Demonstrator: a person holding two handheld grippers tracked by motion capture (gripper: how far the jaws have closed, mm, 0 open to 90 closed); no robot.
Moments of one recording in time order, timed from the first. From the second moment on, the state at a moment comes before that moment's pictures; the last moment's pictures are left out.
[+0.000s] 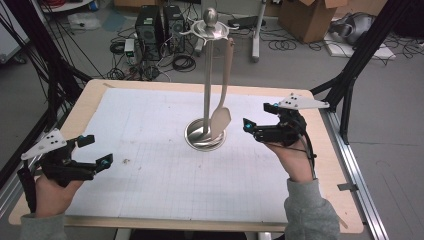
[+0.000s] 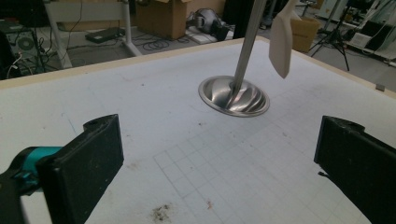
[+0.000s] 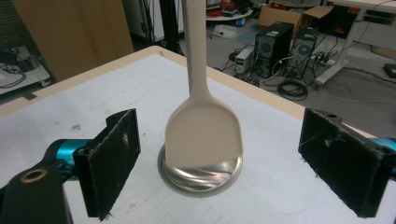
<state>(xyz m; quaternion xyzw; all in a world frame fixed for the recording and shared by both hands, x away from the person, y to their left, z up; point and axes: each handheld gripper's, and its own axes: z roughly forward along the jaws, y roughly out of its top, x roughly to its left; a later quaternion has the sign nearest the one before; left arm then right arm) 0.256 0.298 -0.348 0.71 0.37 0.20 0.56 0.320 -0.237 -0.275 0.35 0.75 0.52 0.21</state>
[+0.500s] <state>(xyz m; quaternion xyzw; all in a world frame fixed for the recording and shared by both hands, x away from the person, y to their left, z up) 0.262 0.293 -0.346 0.71 0.36 0.20 0.57 0.298 -0.260 -0.294 0.36 0.74 0.52 0.23</state>
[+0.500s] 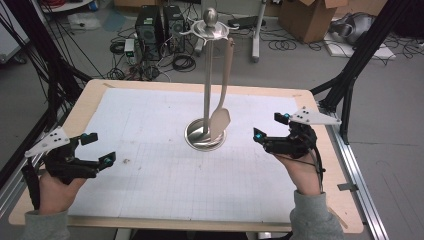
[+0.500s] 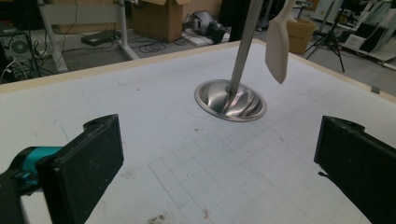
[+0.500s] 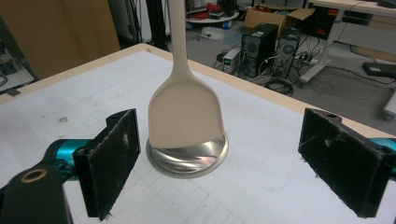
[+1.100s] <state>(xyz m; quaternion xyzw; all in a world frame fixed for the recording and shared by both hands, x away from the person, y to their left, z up) 0.262 0.292 -0.345 0.71 0.36 0.20 0.57 0.277 -0.280 -0.331 0.36 0.72 0.55 0.21</state>
